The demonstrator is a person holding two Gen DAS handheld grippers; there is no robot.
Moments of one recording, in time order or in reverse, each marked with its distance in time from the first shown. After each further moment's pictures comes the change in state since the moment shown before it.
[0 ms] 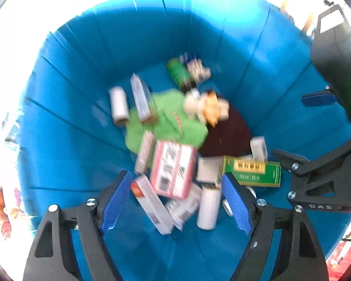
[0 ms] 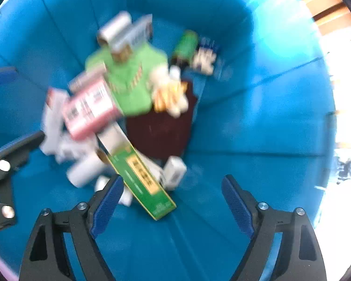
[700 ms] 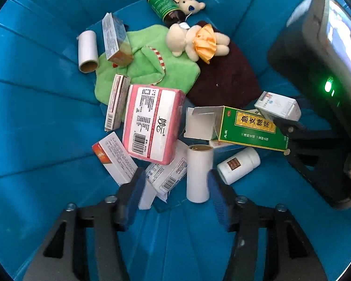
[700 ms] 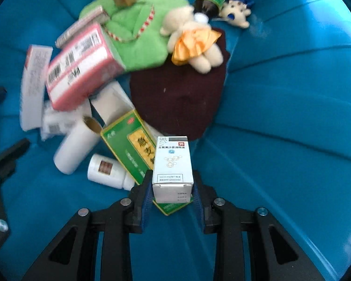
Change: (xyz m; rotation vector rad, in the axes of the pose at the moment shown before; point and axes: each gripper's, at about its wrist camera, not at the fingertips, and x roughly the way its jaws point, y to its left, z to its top) left arm 0.104 -0.027 -0.013 -0.023 0.399 -0.036; right arm 0.120 0.023 -0.005 -0.073 0.307 0.055
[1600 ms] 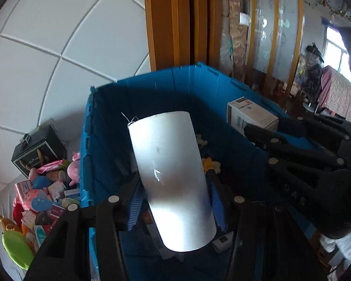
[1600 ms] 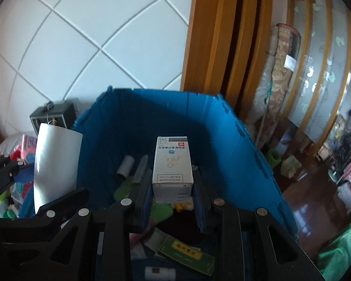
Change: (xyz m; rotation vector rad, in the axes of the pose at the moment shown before) left arm -0.168 0.037 -0.103 -0.048 -0.829 0.014; right arm -0.213 0.046 -0.122 0.423 -1.052 -0.100
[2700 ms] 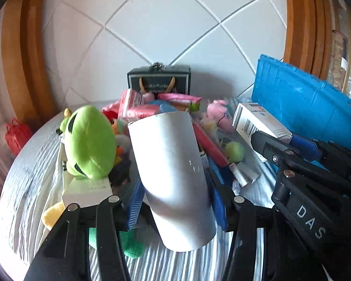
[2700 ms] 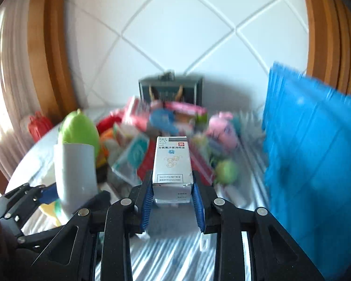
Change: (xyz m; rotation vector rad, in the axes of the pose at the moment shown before) left arm -0.079 0.245 -0.277 -0.393 -0.159 0.362; right arm -0.019 0.326 -0.135 -0.154 -0.143 0.460
